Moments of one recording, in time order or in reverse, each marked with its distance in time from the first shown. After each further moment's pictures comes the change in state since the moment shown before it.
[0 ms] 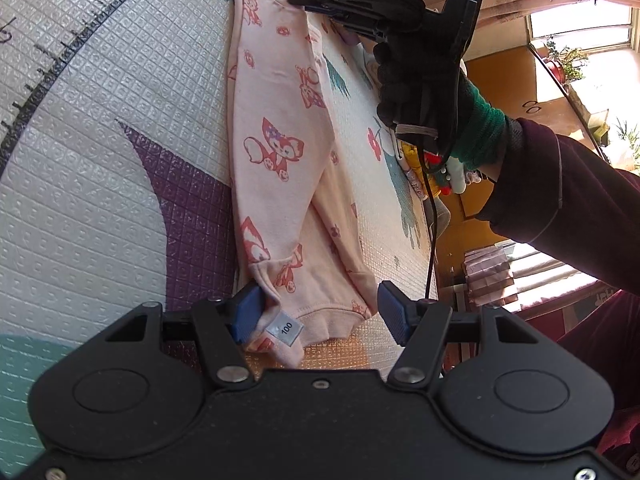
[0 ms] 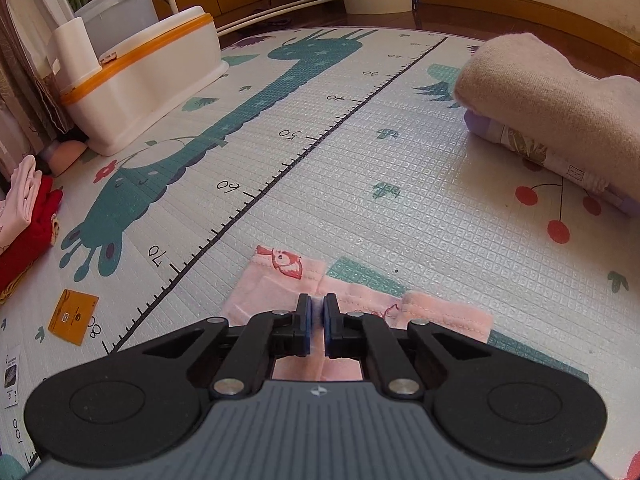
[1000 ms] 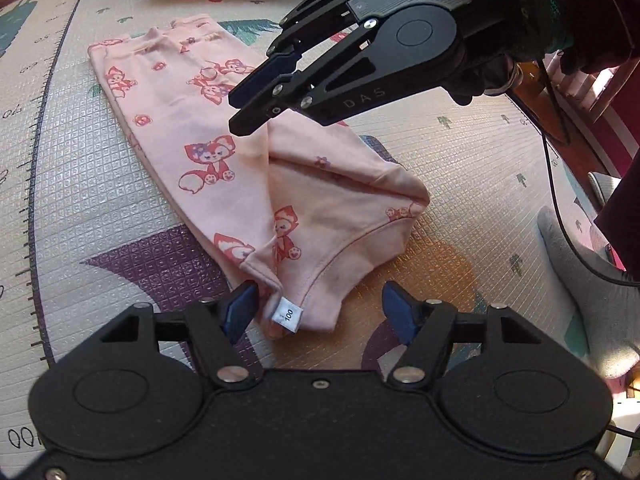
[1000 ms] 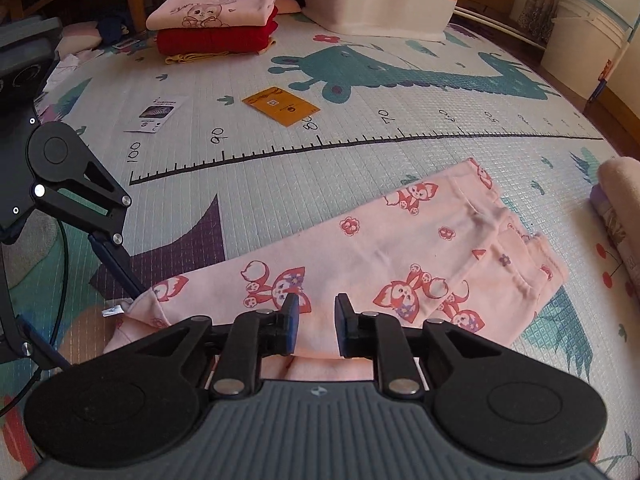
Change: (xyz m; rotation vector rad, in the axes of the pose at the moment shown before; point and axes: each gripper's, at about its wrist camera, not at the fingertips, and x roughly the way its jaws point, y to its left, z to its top) left arm 0.034 -0.089 -0.025 0.730 0.234 0.447; right arm -0.112 0.096 -0.122 -0.651 0.132 0.155
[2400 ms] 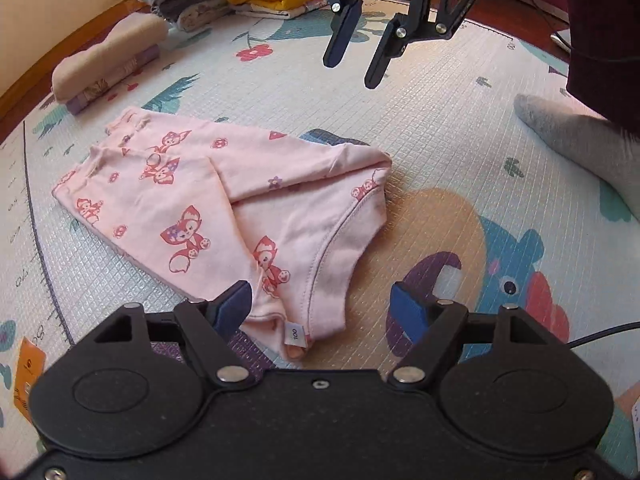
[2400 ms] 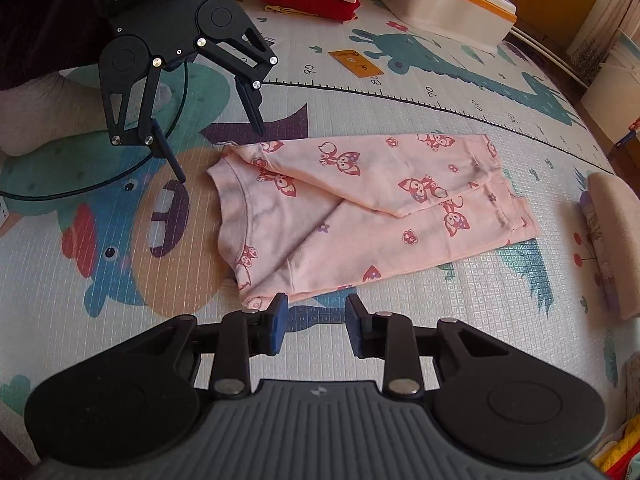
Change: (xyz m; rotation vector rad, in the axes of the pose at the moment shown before) left arm -0.001 -0.045 -0.014 0.581 -0.018 0.119; right arm -0.095 0.038 -0.099 -0.279 0.042 0.022
